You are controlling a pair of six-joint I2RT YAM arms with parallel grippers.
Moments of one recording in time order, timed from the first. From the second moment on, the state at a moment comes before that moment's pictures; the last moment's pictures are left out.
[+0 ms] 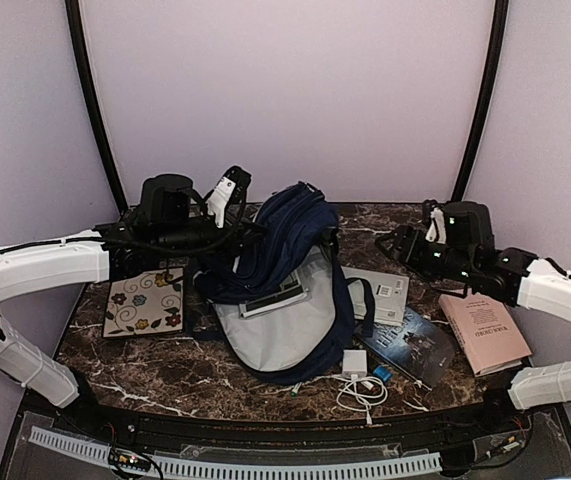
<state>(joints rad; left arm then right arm) -0.78 1.39 1.05 0.02 0.17 -0.08 0.65 1.08 0.78 -0.17 0.01 0.80</state>
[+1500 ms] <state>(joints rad) -0.77 1.38 1.05 0.01 0.13 -0.04 0.17 0.95 0.82 -0.29 -0.29 0.72</state>
